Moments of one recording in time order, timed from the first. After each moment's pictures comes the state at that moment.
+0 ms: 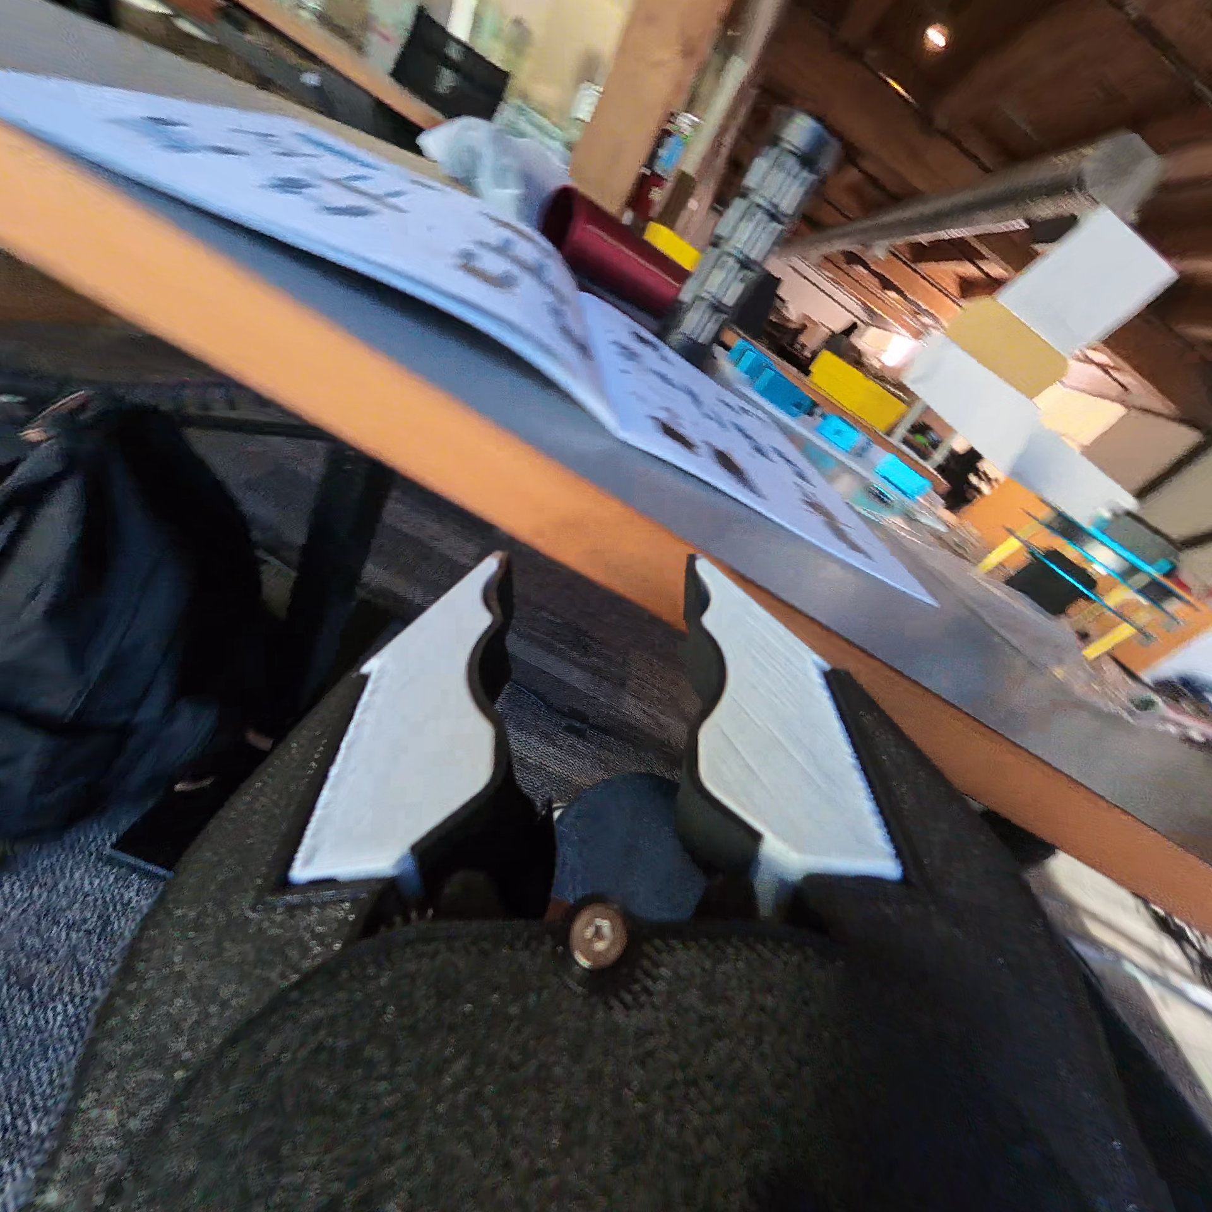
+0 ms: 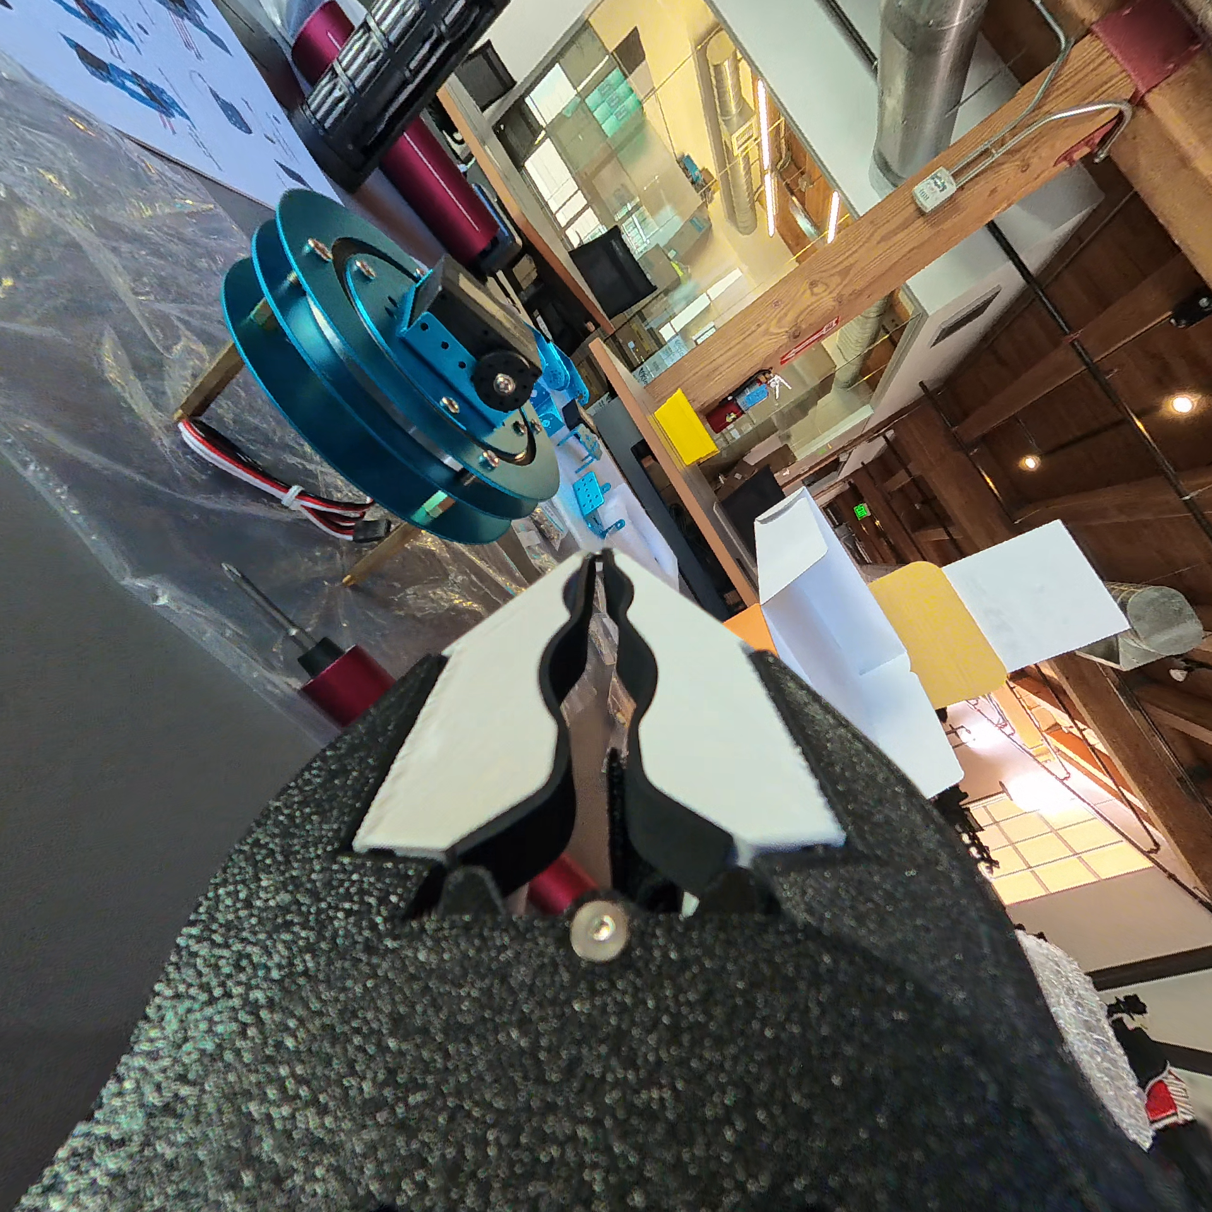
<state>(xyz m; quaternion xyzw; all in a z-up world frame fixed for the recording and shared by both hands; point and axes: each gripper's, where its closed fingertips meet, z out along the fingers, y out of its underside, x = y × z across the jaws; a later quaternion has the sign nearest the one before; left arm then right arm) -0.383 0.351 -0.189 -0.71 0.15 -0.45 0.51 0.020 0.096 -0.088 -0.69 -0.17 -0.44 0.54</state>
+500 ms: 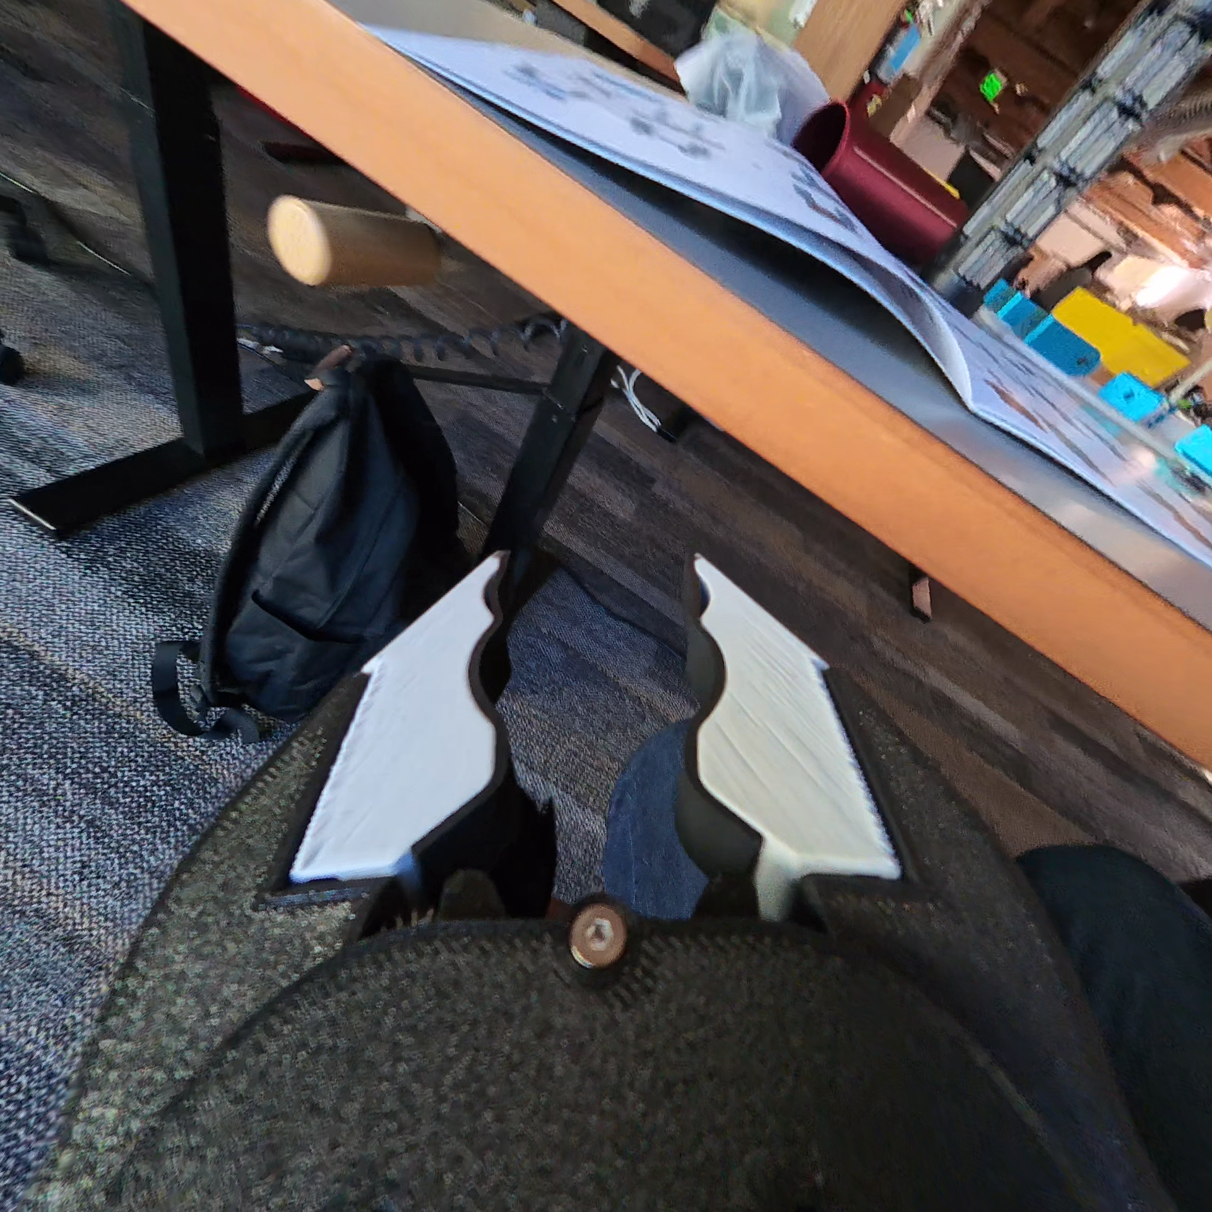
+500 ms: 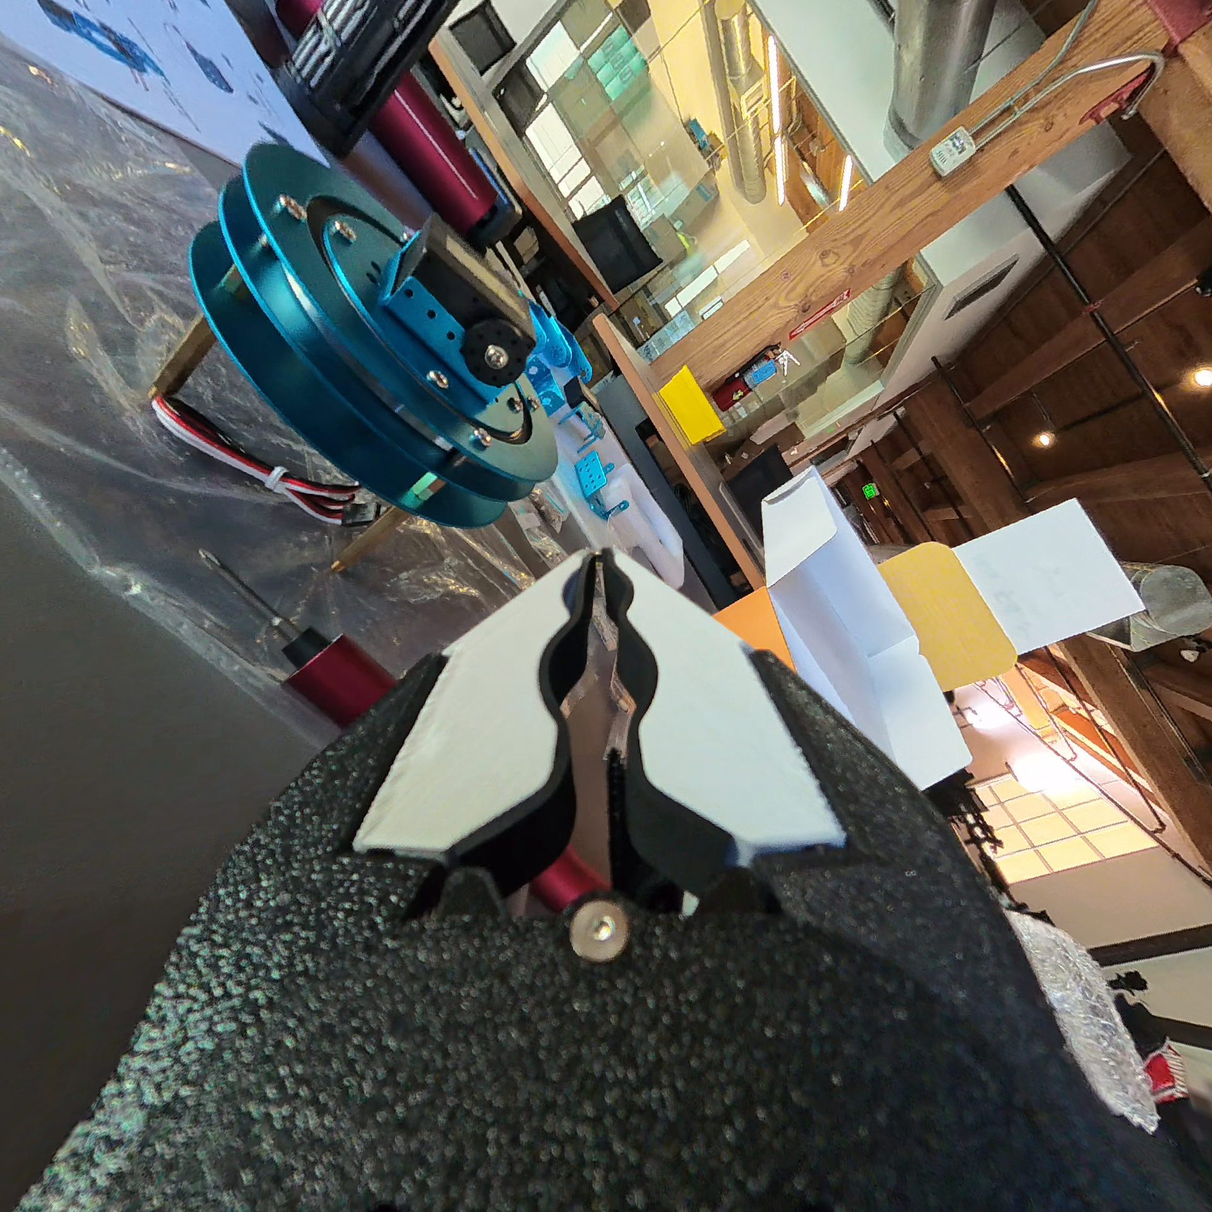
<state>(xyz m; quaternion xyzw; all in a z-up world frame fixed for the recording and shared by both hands) -0.448 0.416 -0.248 -0.79 0.10 -0.33 0.51 0.027 0.097 -0.092 -0.71 -0.16 -0.44 0.53</state>
